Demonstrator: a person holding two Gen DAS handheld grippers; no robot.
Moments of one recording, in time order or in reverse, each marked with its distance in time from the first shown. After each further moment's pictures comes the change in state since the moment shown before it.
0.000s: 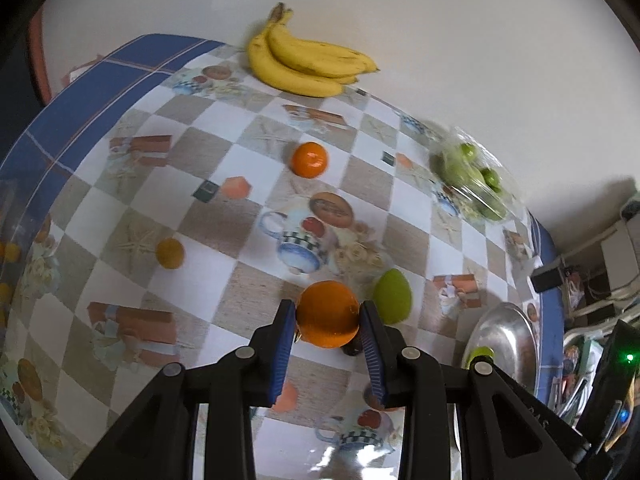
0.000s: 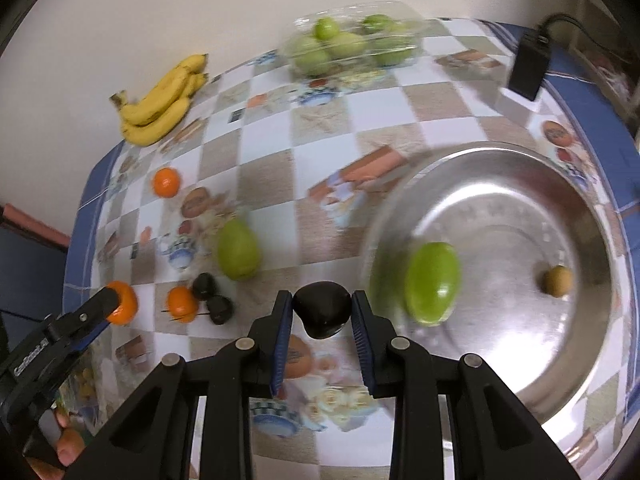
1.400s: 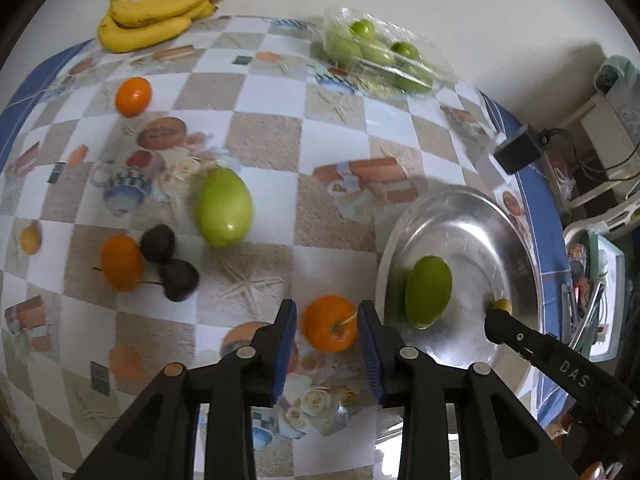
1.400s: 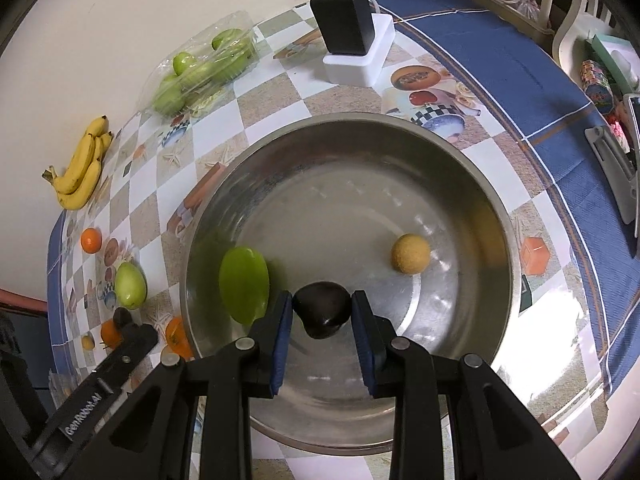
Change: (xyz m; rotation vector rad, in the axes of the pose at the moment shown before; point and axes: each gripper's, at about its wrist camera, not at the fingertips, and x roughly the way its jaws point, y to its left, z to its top) left arm 0.072 -0.121 -0.060 0.269 0.205 -0.038; right arm -0.020 -0.118 -0.011 0.241 0.005 -0.085
